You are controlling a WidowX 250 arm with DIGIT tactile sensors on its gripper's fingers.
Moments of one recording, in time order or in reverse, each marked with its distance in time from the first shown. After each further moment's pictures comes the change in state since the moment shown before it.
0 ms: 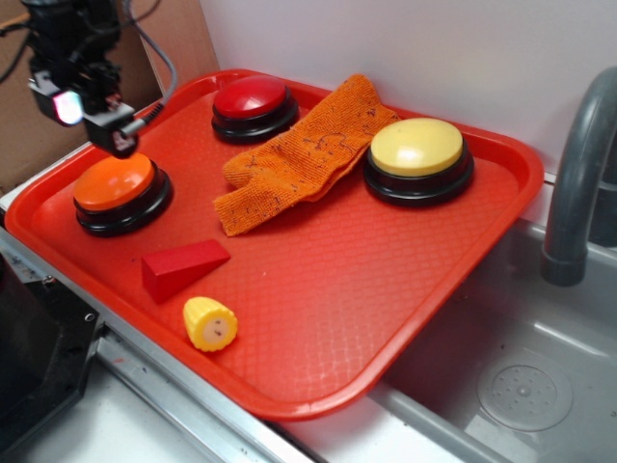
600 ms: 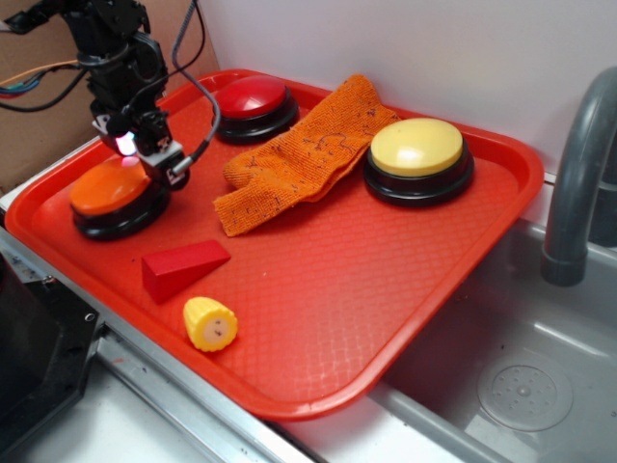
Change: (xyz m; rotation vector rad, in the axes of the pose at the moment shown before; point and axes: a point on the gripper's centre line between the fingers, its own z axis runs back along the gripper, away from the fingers) arm 0.014 -0.011 -0.049 -0.067 -0.043 -0.060
